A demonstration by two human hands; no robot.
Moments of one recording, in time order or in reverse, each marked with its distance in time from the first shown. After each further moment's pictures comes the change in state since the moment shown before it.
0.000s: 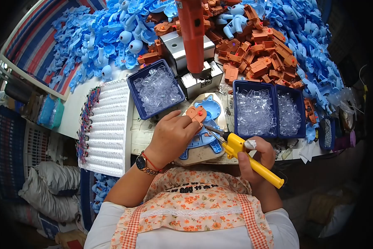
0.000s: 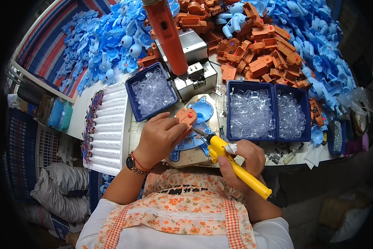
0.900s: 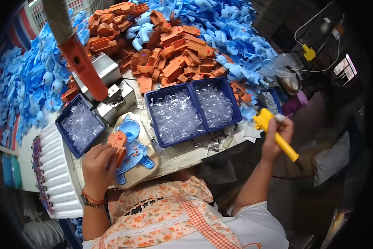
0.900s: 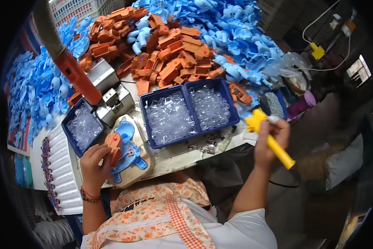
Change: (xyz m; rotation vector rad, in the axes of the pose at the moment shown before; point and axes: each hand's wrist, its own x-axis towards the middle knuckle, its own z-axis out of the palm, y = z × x) left_hand -0.005 -0.001 0.000 -0.209 0.134 -0.138; right_hand -0.021 0.003 -0.179 -0.544 0.593 0.325
